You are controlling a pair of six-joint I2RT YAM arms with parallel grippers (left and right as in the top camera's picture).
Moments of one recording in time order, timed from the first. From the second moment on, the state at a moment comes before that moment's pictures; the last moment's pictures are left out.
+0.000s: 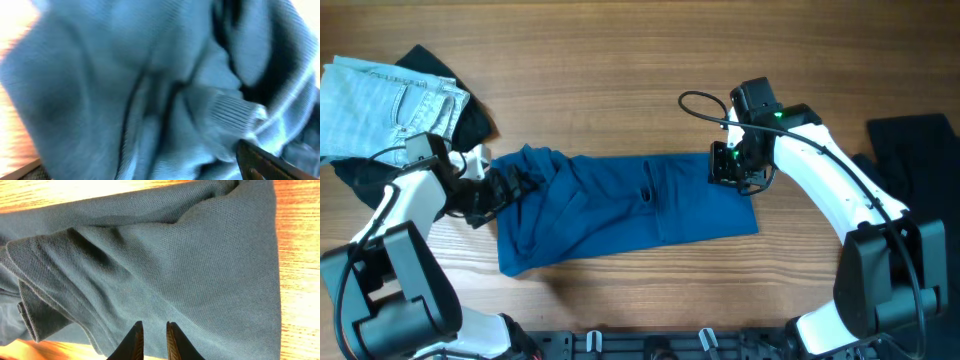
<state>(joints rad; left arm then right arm) 0.35 1.68 0.86 -0.69 0.53 -0.05 0.27 1.72 1.18 -0.92 -0.28 0.36</state>
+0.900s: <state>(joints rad) 0.09 1.52 1.14 -0.96 0.50 -0.25 0.27 1.72 1.18 -0.93 -0.28 0.35</state>
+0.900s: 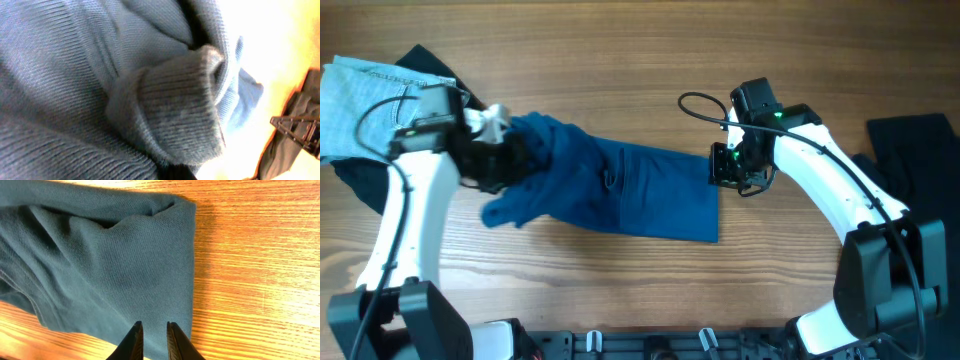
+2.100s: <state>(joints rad) -0.49 1.62 1.33 -1.01 0.02 -0.55 0.30 1.71 1.18 -0.90 -0.53 0.01</state>
